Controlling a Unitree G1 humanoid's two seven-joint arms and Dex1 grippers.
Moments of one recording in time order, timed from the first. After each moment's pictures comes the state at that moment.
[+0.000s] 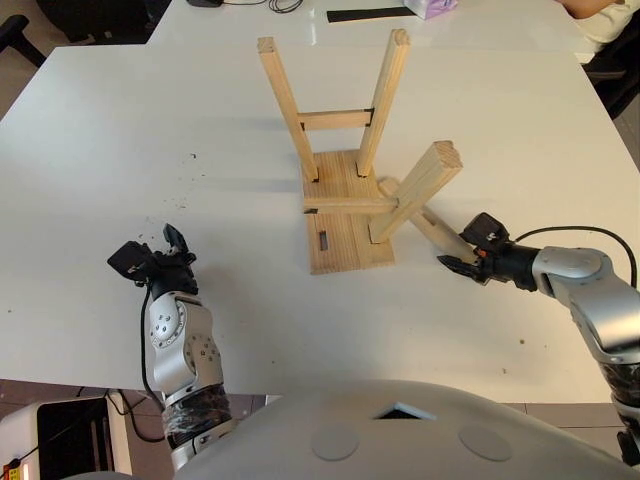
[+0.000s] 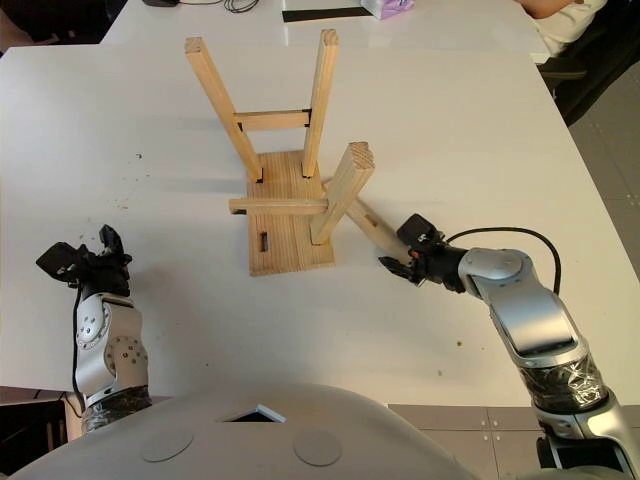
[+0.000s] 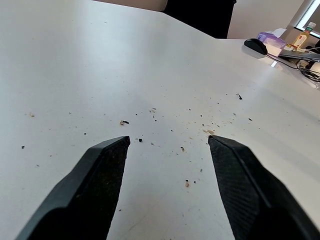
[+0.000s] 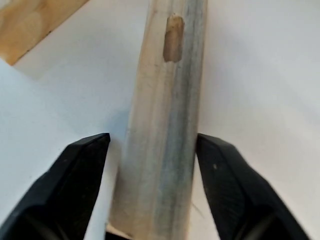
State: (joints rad) left arm 0.23 -0.06 0.42 -0.18 -0.36 0.11 0.16; right arm 0.08 -0.77 0.12 -0.46 0.17 0.86 0.70
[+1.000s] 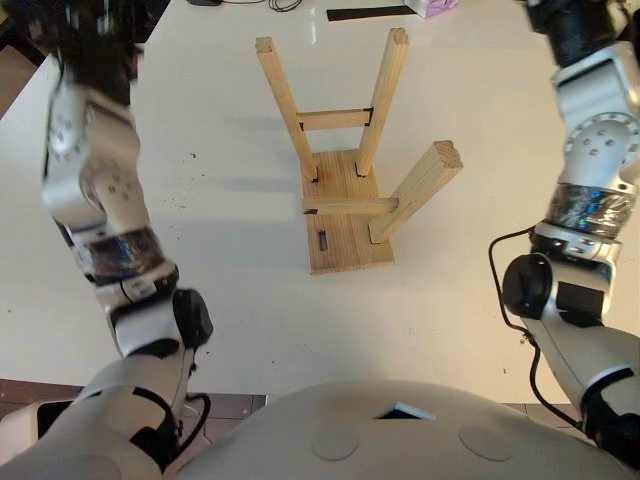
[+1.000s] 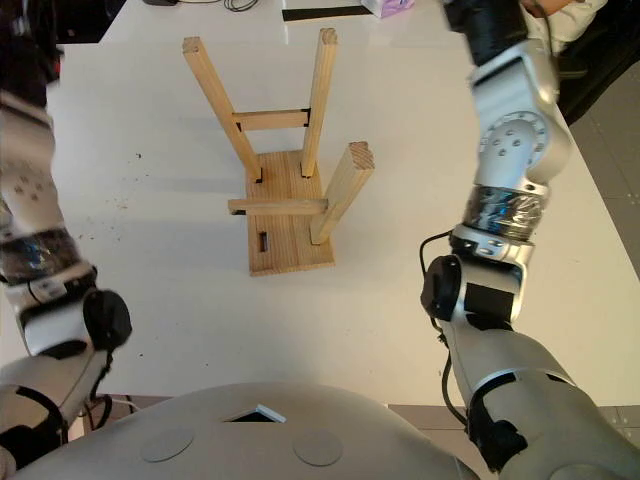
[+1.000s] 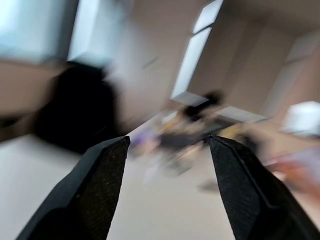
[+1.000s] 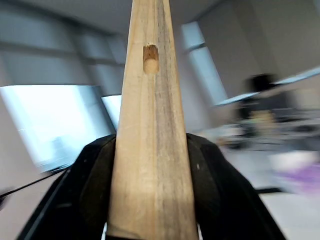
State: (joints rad) left arm -0.70 0.37 0.41 -0.08 -0.57 0.49 -0.04; right arm -0.79 -0.23 -0.33 0.11 0.71 0.47 0.40
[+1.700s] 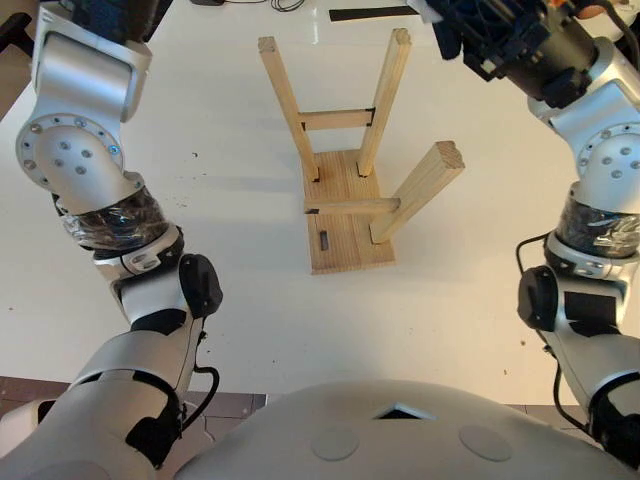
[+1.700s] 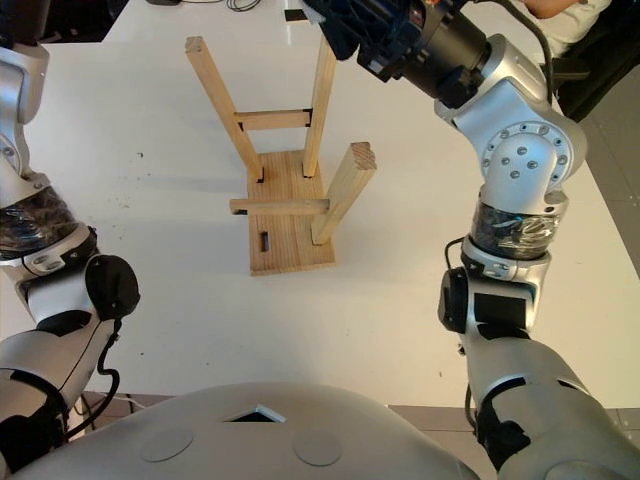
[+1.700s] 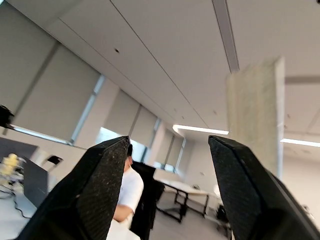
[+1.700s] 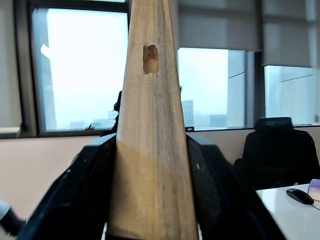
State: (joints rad) left arm -0.76 0.34 0.41 -0.20 -1.23 0.67 -0.35; right arm -0.74 -0.41 -0.18 -0.15 0.96 0.71 0.87
